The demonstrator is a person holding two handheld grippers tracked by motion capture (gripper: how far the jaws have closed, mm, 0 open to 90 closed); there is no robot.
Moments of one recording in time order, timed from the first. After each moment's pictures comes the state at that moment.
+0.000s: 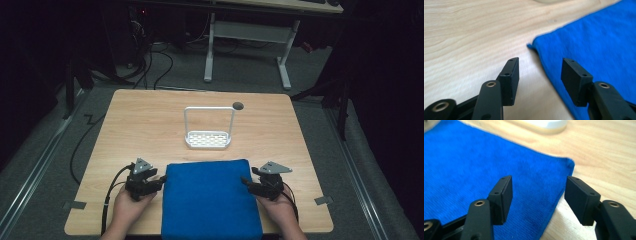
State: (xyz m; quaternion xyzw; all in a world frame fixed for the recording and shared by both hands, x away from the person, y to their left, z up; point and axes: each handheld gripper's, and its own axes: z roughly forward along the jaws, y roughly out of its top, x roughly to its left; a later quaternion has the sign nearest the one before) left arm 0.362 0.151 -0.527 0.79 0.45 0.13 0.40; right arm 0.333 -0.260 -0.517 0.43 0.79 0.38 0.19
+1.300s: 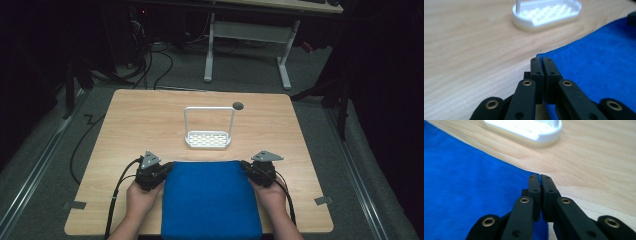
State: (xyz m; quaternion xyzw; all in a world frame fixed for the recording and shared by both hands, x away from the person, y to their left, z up) left arm 0.366 0.133 -0.511 0.77 0.41 0.16 0.47; right arm 0.362 -0.243 -0.510 0.45 0.78 0.39 0.20
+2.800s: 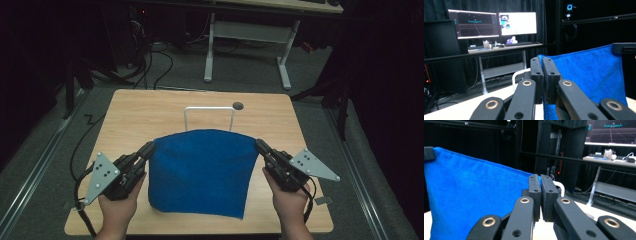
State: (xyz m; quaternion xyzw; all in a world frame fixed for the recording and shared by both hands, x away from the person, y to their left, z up) left arm 0.283 0.158 -0.368 0.63 0.28 0.32 0.65; right arm 0.284 -0.249 -0.365 0.34 0.64 0.60 0.33
